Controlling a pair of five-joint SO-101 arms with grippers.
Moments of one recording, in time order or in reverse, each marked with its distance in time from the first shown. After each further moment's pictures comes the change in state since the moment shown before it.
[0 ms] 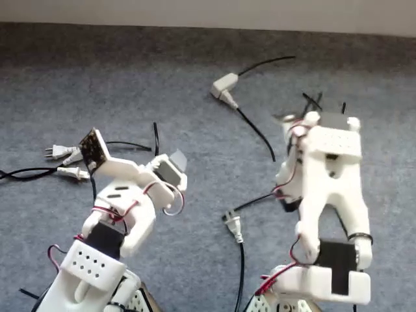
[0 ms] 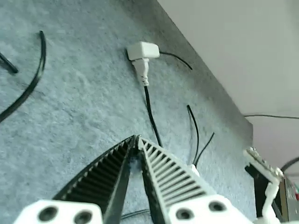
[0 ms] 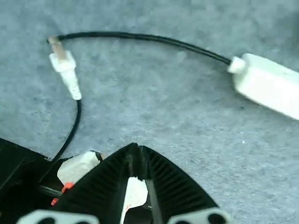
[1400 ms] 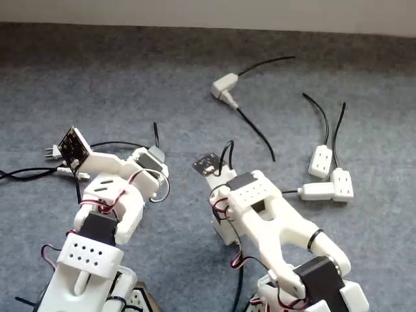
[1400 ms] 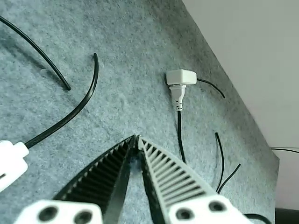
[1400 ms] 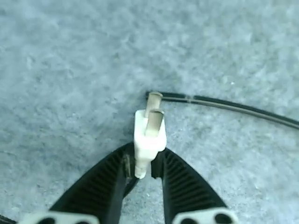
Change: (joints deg) left arm -7.7 3.1 -0.1 1.6 0.0; right arm -32.9 -6.2 33.8 -35.4 -19.9
